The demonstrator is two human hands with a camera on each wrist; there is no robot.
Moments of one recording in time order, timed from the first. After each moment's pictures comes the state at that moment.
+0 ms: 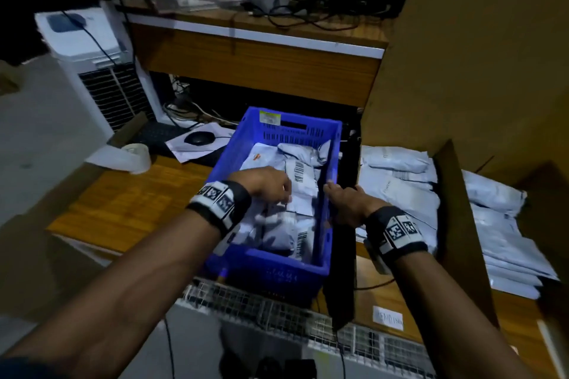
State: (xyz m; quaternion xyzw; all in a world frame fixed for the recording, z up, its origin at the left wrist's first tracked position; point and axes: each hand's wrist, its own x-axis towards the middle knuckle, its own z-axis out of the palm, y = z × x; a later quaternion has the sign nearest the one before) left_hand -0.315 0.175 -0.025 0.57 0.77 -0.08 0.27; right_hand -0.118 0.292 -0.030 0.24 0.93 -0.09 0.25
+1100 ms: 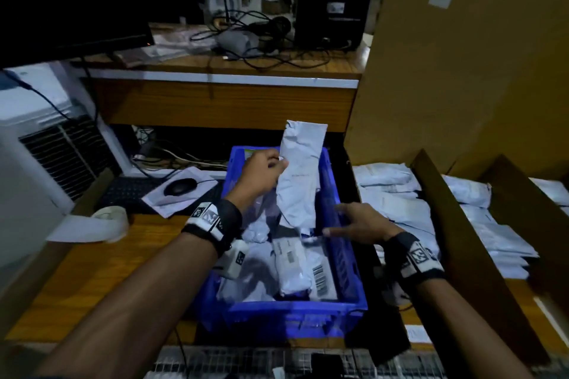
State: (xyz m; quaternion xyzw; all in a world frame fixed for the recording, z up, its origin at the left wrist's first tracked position) left_hand -0.405 0.215 -0.012 0.45 0.70 0.48 0.28; right_hand -0.129 0.272 -0.010 0.40 0.89 -0.23 0.07
